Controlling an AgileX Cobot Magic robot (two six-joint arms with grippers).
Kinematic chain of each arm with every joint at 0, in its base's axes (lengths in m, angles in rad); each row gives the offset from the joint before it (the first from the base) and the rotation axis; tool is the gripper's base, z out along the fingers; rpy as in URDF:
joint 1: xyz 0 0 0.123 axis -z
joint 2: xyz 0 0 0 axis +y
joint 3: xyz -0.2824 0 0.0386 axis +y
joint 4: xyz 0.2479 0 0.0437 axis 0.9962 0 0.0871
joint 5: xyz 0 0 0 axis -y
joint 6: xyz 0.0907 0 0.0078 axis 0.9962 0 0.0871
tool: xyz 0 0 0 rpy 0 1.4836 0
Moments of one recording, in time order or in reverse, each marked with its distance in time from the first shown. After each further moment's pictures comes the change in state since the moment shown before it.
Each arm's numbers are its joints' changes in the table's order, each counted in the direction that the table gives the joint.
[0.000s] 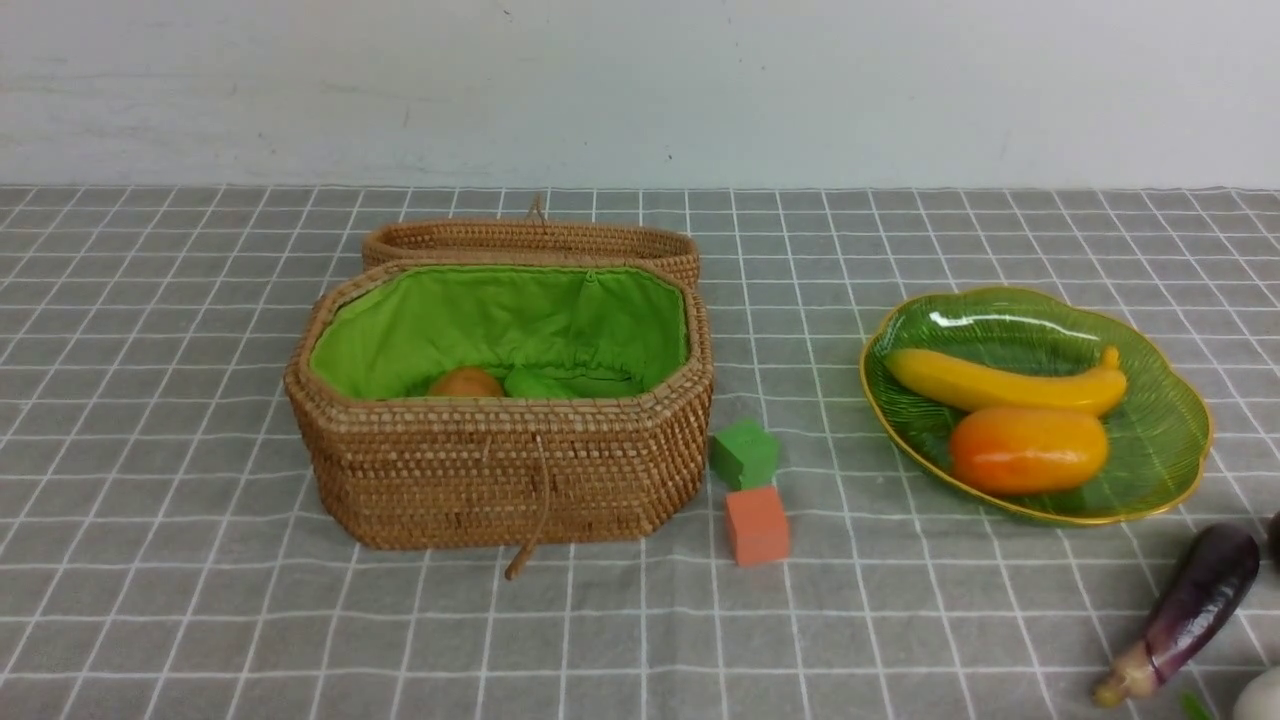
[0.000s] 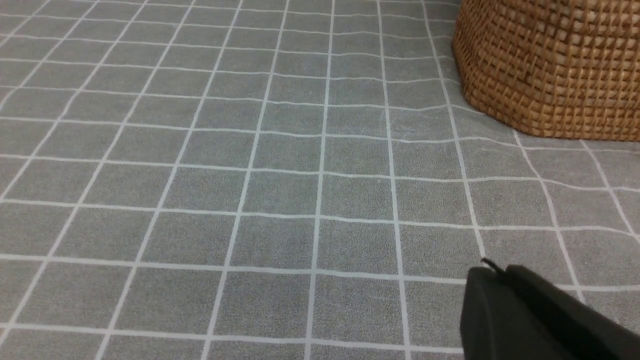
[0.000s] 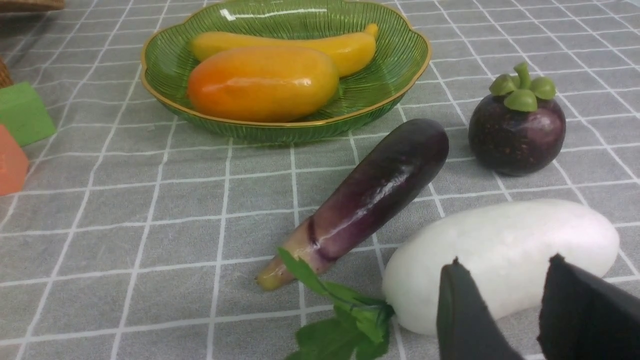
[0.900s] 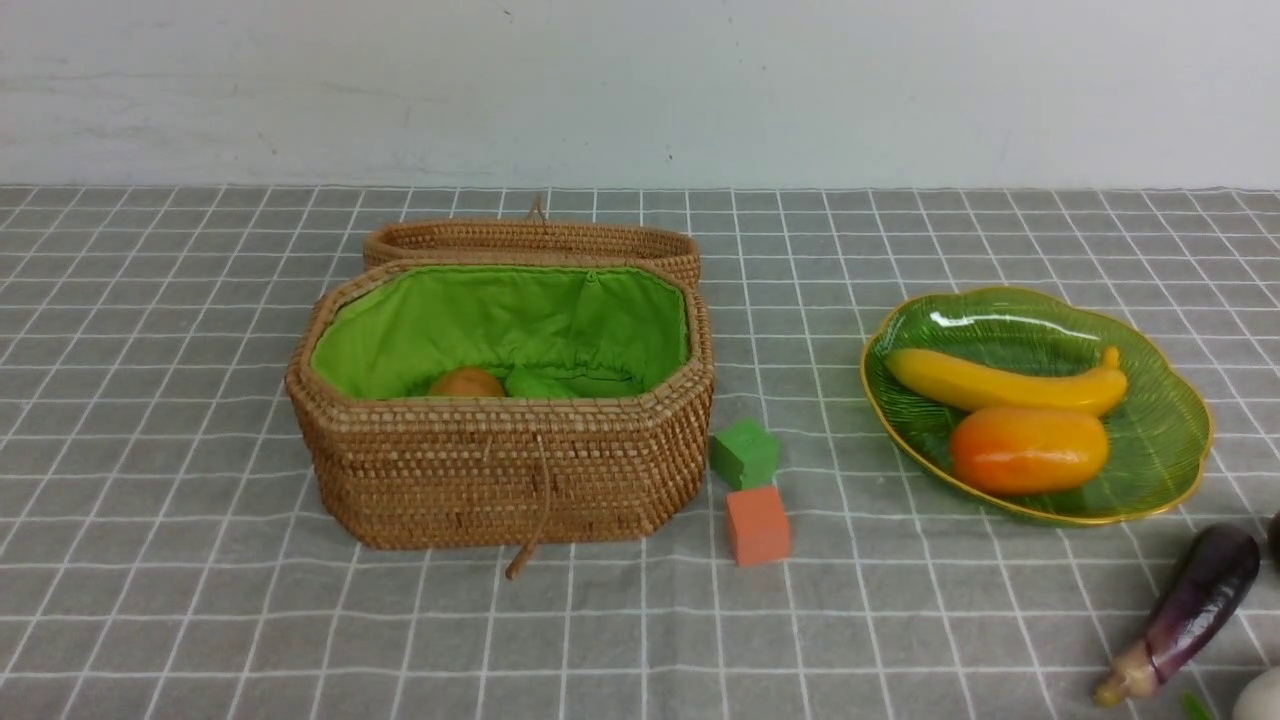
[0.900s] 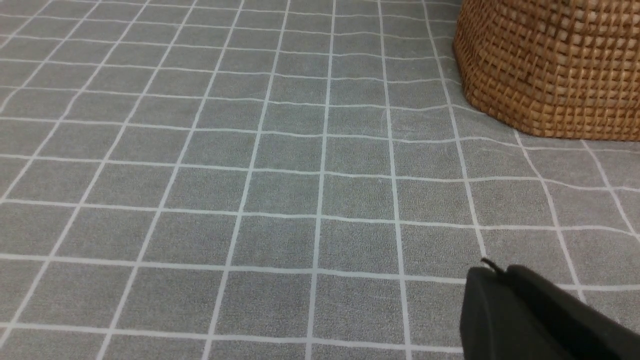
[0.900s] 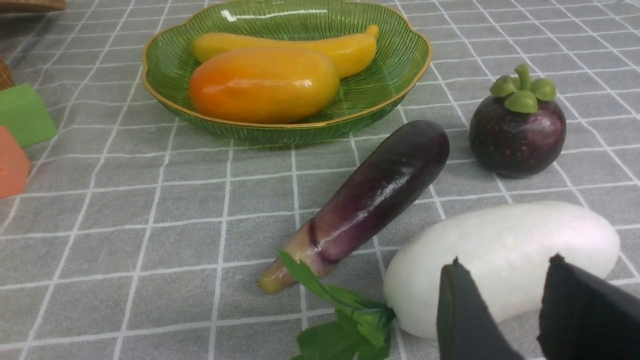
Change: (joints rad) right arm 0.000 0.000 0.001 0.011 0.026 0.005; left arm 0.000 0.000 0.000 0.001 0.000 0.000
